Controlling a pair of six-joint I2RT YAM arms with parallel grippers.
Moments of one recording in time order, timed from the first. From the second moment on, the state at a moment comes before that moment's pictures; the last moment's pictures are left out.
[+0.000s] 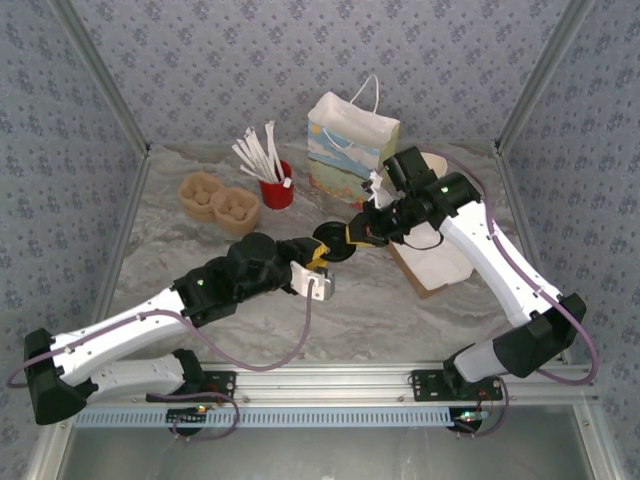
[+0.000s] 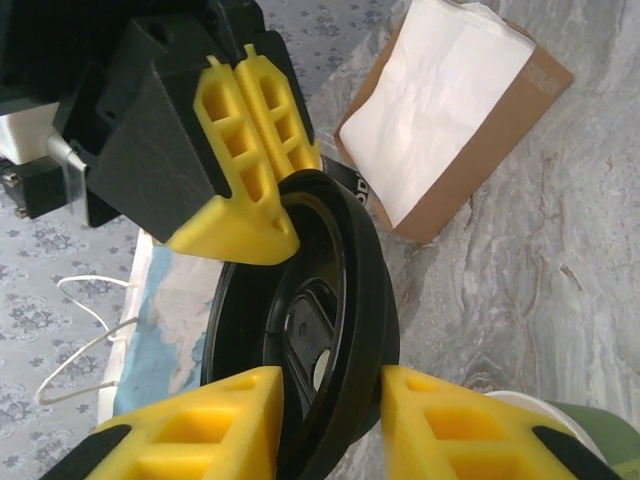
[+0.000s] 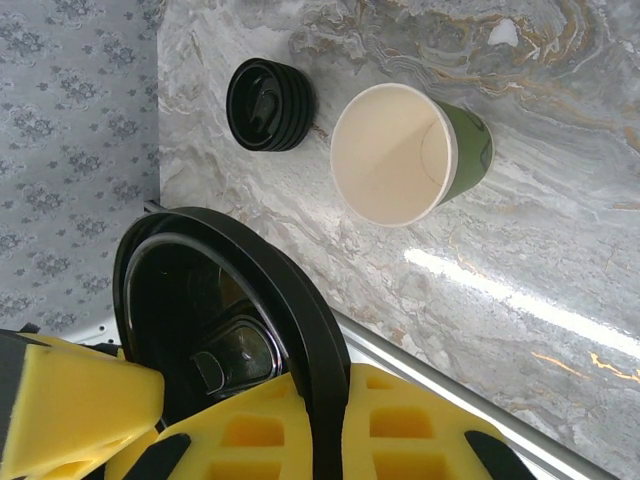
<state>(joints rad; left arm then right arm) -1.06 1.03 0.92 -0.26 -0.08 1.06 0.52 1.44 1.56 -1.17 -0.60 0.53</state>
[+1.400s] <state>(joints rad) -0.63 0.86 0.78 -0.19 0.28 -0.64 0.39 1.30 1.36 -0.88 -0.52 0.62</state>
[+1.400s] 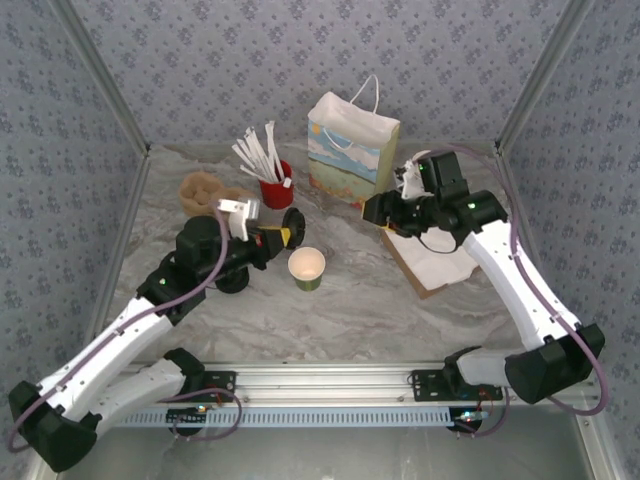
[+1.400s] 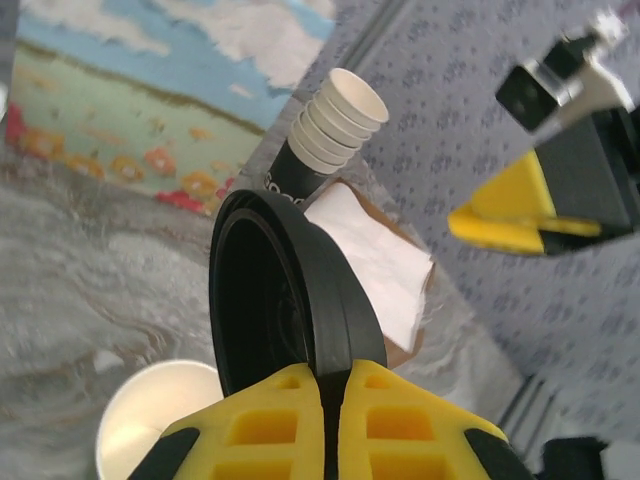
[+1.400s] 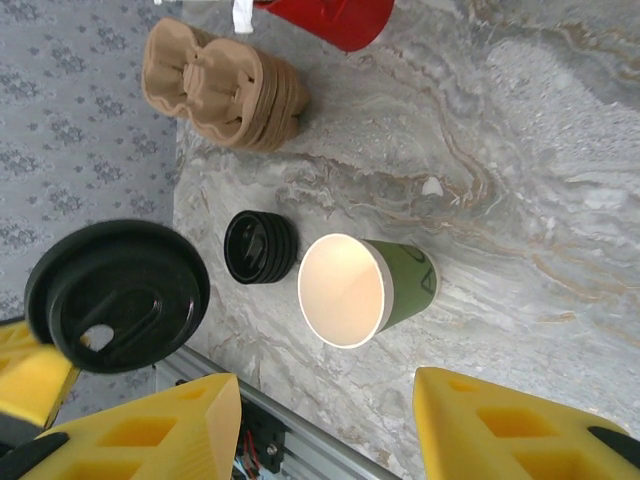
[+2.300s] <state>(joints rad) -0.52 1.02 0.52 0.10 0.53 -1.18 0.51 1.48 1.26 -0.64 -0.52 0.74</state>
